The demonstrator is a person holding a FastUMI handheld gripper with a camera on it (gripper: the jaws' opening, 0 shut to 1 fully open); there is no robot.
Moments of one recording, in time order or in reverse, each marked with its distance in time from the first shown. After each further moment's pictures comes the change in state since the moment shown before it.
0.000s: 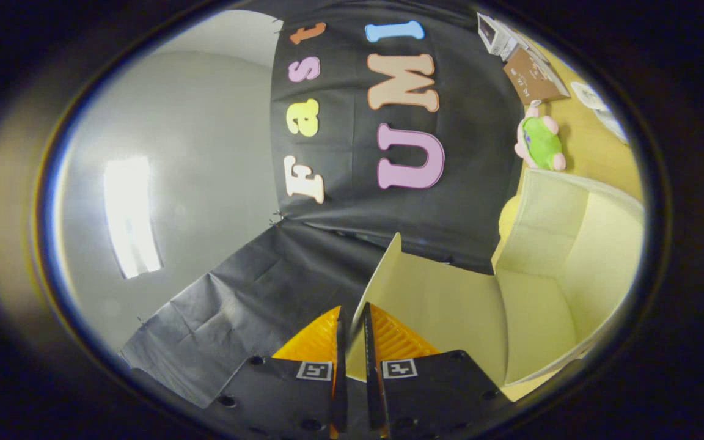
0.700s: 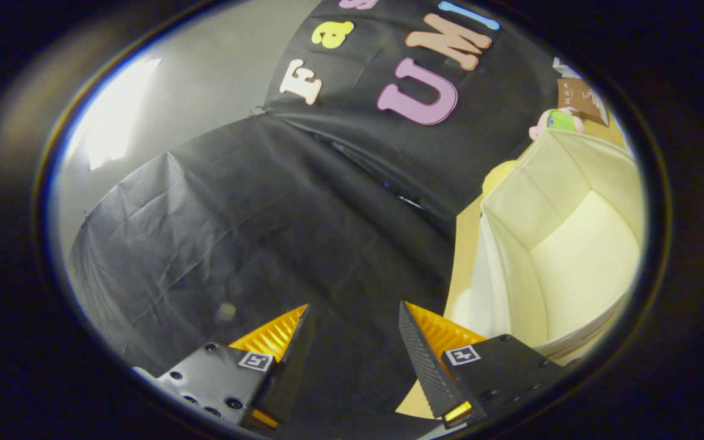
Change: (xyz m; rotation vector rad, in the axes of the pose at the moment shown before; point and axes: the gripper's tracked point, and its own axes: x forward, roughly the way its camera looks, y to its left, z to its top) arm -0.001 -0.064 -0.104 -0.381 0.321 -0.212
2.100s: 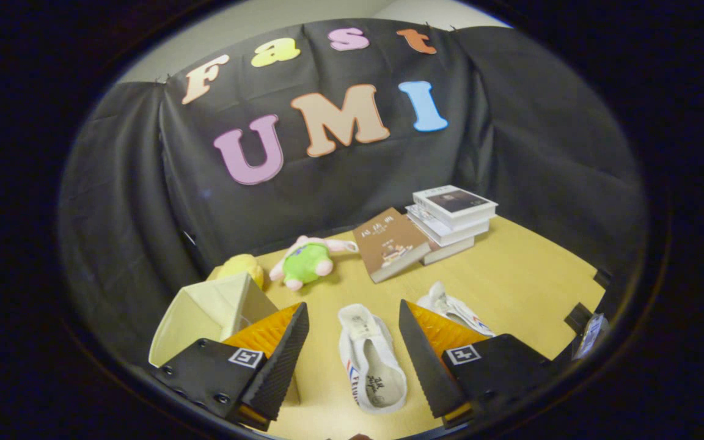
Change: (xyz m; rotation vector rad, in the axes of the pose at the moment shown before) arm -0.249 -0.291 0.249 -0.392 -0.125 -0.963
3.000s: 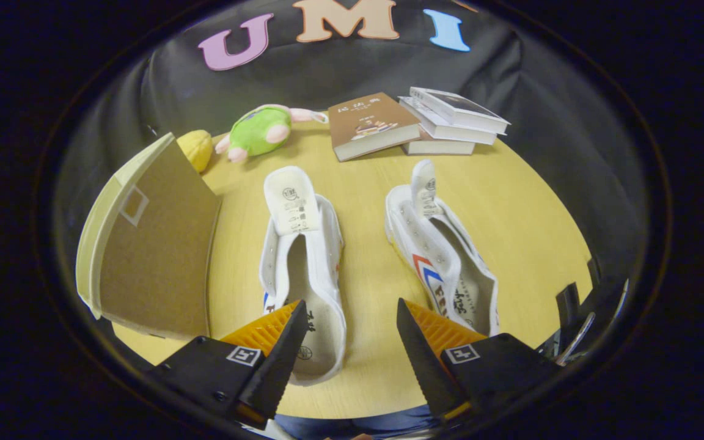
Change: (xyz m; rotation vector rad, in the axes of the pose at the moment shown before) arm 0.040 -0.041 -0.128 -0.235 0.483 -0.082
